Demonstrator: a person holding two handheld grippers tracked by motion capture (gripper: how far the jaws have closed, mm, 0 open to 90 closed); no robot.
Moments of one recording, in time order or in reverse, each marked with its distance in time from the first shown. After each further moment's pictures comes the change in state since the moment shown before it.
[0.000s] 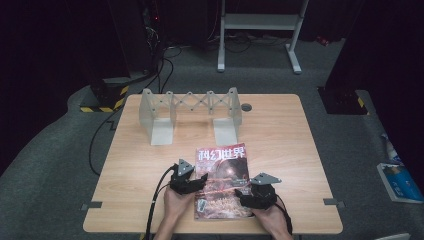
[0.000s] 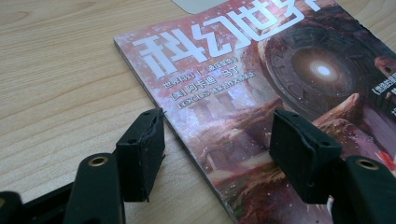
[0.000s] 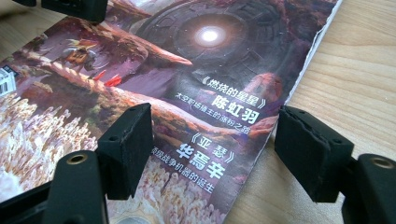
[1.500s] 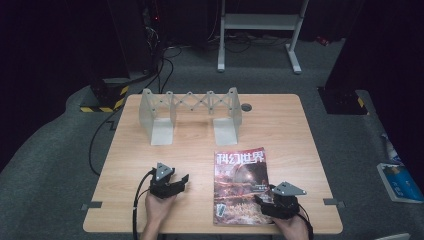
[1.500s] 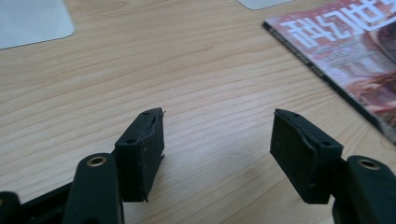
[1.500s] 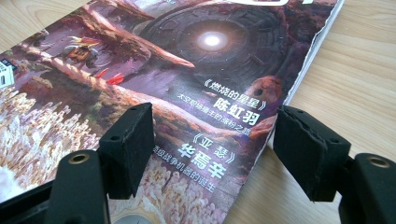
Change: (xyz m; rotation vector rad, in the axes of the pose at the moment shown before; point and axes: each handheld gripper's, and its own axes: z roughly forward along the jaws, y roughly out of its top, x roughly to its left) left arm 0.035 -0.021 -0.039 -0.028 0.075 -0.055; right arm -0.029 -0.037 -0.041 -0.038 -0.061 -0.019
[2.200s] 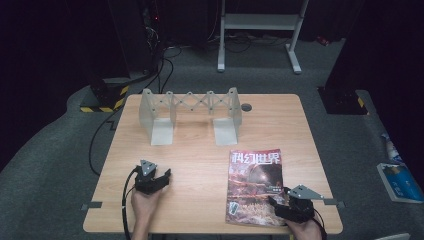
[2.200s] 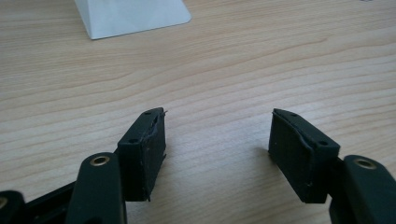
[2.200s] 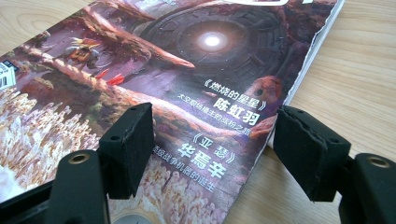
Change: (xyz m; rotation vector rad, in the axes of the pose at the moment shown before) left arm 0.045 -0.008 -0.010 0.020 0.192 -0.045; right arm -0.027 -0.021 -0.024 -0.015 -0.055 0.061
